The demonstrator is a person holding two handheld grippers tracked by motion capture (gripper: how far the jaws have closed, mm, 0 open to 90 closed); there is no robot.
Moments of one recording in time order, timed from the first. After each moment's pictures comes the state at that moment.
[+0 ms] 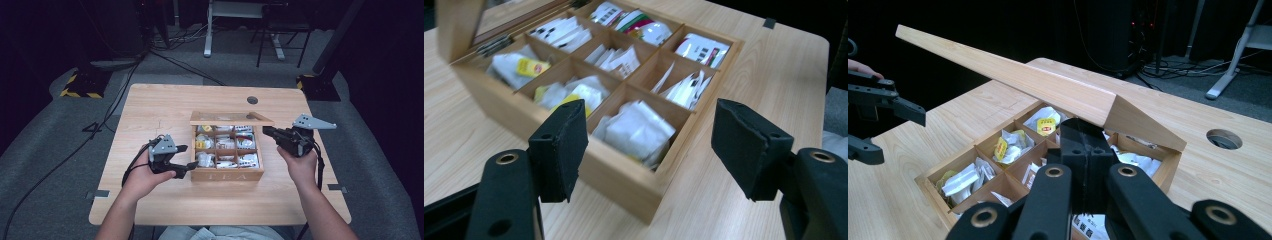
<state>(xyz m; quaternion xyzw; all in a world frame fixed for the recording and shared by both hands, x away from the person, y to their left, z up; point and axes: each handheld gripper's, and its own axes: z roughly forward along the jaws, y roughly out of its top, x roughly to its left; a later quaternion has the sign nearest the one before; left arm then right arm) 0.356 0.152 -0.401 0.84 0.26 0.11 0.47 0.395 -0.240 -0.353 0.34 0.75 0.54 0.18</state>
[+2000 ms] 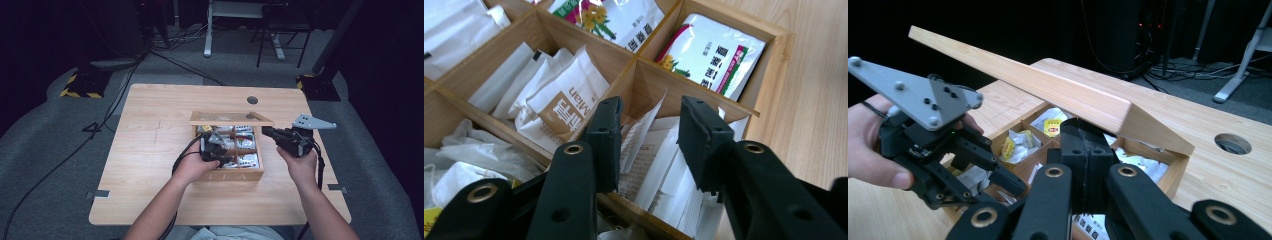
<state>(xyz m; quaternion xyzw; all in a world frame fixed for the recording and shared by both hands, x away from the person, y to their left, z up) 0.412 0.039 -0.439 0.88 0.27 0.05 0.40 0.394 -0.238 -0.352 0.33 0.75 0.55 0.17</state>
